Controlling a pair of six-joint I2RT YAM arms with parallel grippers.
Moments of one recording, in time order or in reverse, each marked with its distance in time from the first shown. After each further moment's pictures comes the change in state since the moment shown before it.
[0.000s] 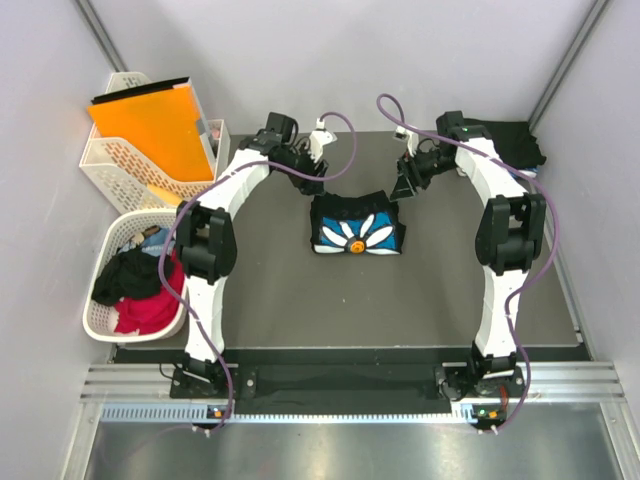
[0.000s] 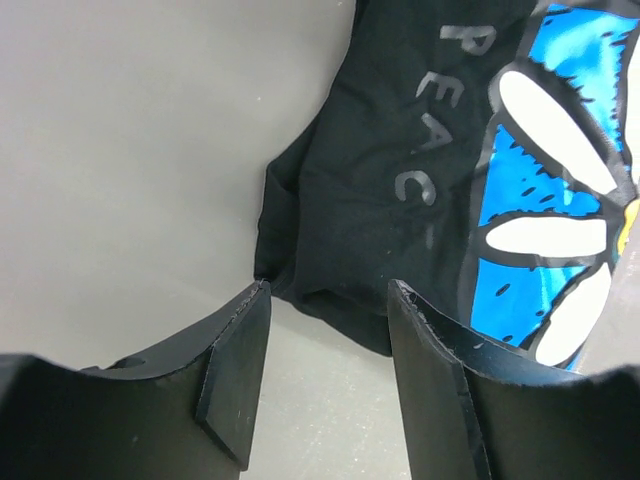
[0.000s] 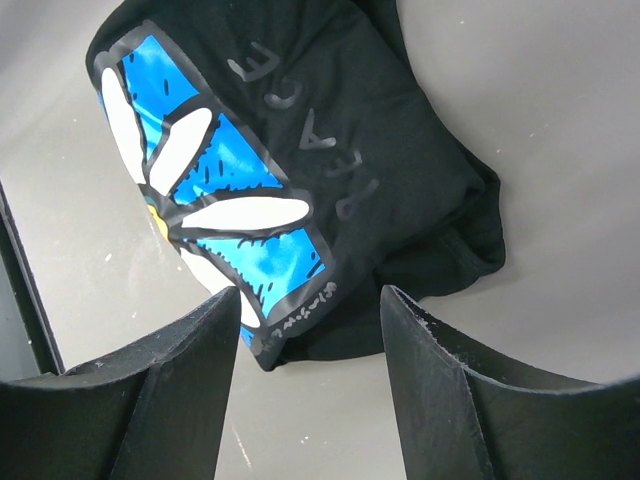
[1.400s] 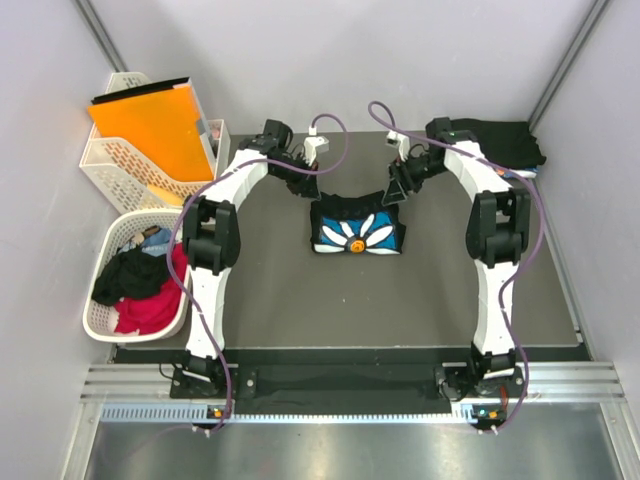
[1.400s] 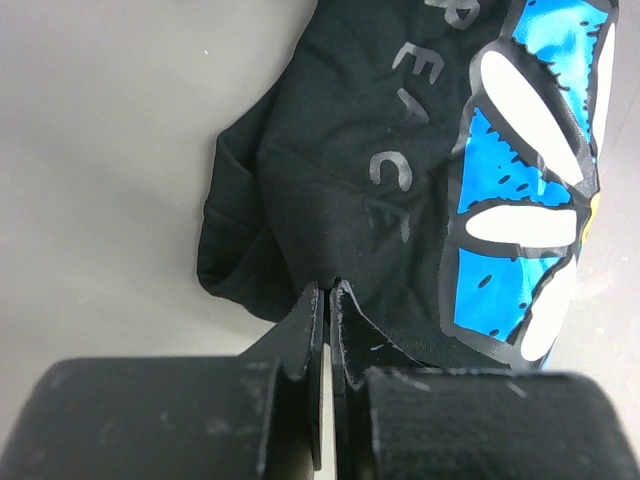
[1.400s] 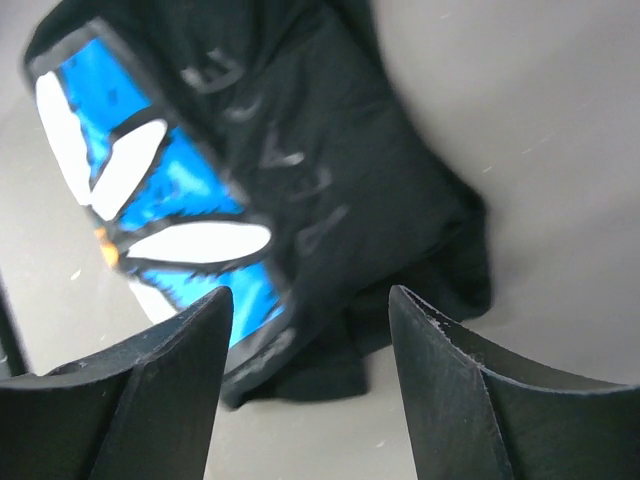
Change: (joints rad) left arm 0.052 0.135 0.086 -0.099 0.159 -0.079; right arm 0.019 0.108 0.044 0.031 0.008 0.015
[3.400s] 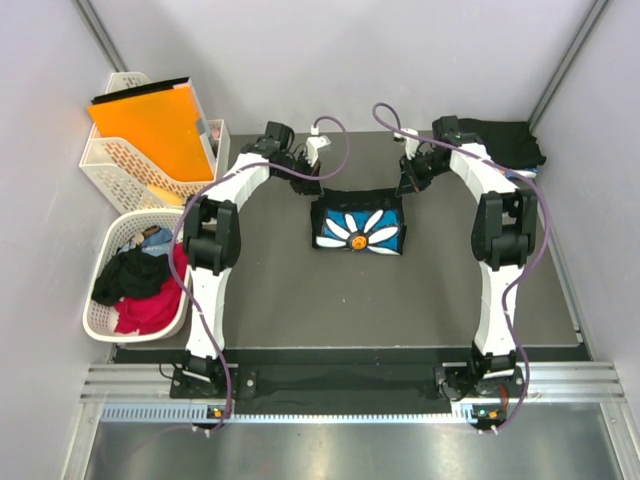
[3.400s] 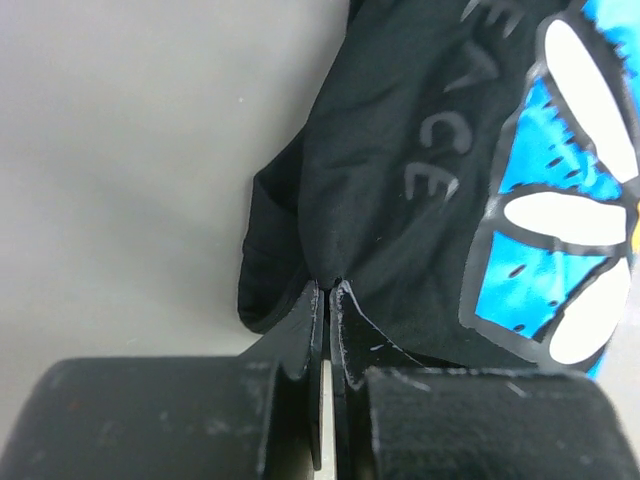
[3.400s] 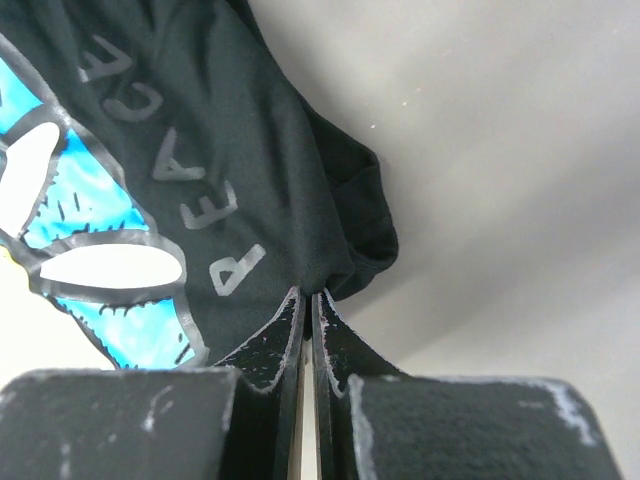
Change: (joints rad) left arm -0.003 -0.002 -0.051 0.152 0.008 0.023; right arm -0.028 -0.040 -0.071 0.153 0.173 0.093
